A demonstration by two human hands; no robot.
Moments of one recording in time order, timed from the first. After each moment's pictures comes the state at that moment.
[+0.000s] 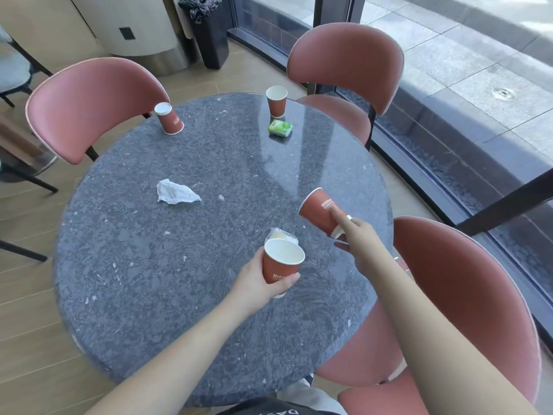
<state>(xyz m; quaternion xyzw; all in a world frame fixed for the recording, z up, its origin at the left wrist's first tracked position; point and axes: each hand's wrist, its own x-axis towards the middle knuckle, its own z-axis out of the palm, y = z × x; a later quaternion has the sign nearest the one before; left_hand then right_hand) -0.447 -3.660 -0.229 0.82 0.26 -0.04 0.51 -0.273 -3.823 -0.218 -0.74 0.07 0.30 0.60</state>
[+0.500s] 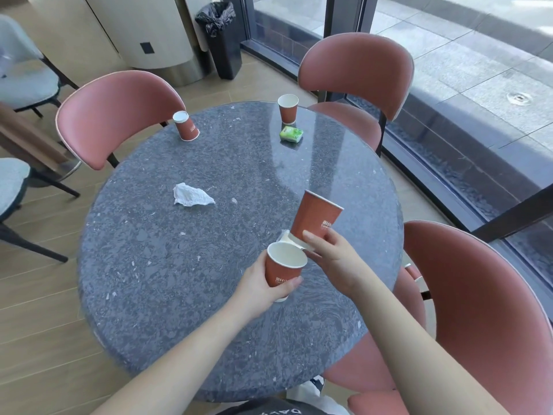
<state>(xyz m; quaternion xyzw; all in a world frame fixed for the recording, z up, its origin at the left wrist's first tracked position) -0.466 -3.654 -0.221 0.83 0.27 -0.02 0.50 -0.334 -3.795 -0.206 -0.56 -0.07 0.42 0.71</state>
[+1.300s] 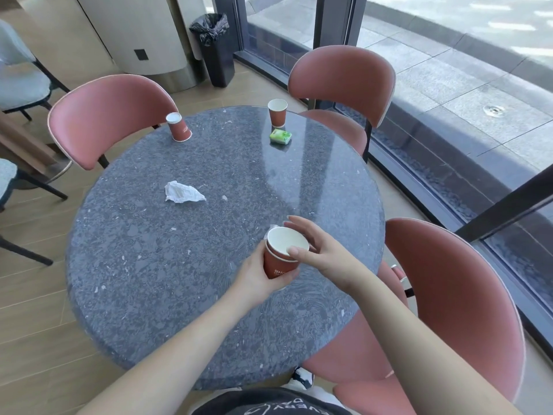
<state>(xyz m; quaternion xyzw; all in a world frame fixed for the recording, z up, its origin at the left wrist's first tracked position) -0.468 -3.684 -0.209 0.83 0.25 0.02 0.50 -0.355 -3.830 -0.172 -0.67 -0.25 0.38 0.58</state>
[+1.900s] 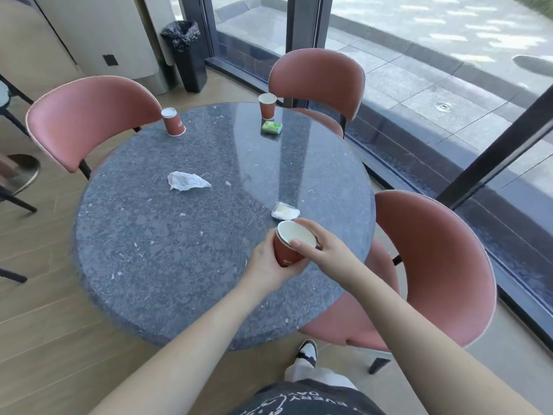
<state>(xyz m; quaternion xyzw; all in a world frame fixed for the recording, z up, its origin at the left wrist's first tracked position) -0.550 -3.676 -0.203 0.86 0.18 0.04 0.48 -0.481 -3.824 -0.161 -0.77 -0.20 0.27 0.54</state>
